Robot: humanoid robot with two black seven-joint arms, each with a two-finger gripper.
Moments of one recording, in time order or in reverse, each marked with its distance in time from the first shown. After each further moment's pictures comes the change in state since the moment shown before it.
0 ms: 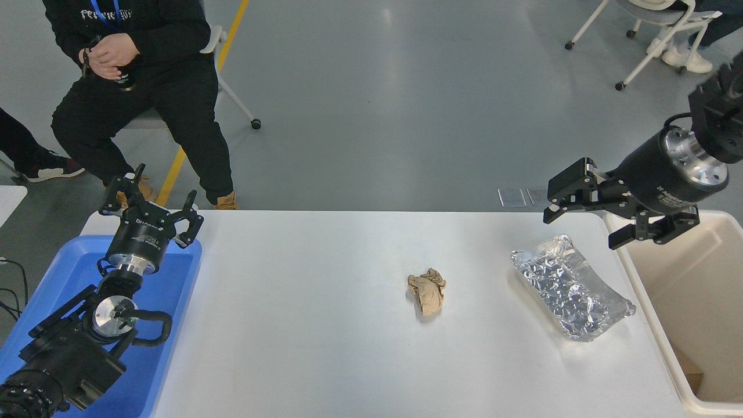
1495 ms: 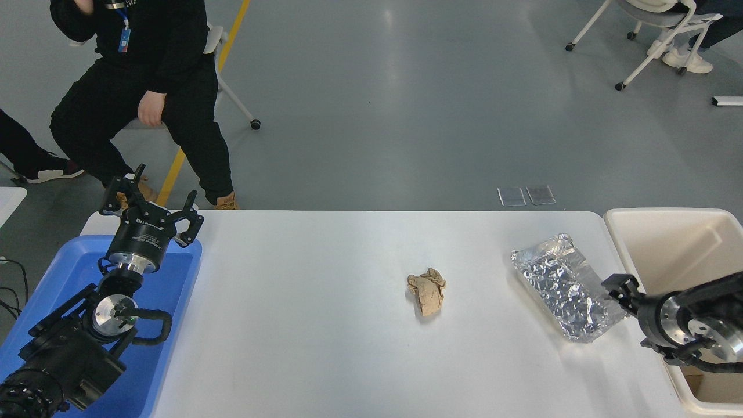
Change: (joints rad) left arm 0.000 0.000 0.000 -0.001 0.000 -0.001 0.000; right arm -0.910 -0.170 0.407 -0.139 0.269 -0.885 -0.001
